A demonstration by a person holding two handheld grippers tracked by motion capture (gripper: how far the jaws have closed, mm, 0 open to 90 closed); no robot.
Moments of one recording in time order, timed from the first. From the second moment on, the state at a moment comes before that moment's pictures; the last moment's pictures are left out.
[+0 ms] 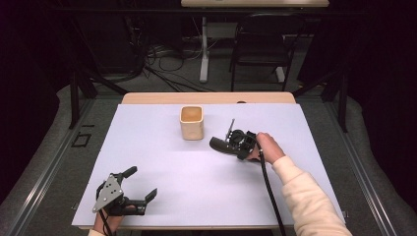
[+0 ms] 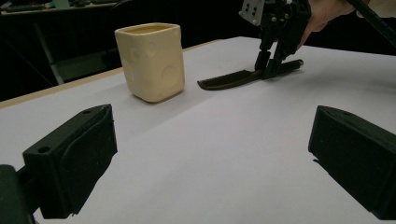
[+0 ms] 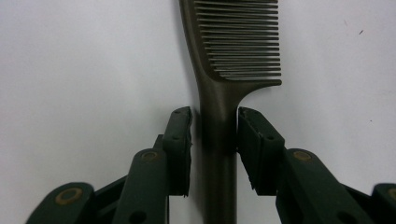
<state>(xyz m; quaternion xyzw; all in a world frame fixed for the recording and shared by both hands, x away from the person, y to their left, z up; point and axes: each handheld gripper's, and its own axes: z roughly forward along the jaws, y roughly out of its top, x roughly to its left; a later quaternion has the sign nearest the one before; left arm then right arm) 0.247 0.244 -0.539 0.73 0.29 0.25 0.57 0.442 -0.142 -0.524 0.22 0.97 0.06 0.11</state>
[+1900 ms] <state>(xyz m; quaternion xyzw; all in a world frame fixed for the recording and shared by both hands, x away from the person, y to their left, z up) 0.247 0.245 -0.539 0.73 0.29 0.25 0.57 0.422 -0.182 -0.498 0.30 0.93 0.19 0.11</state>
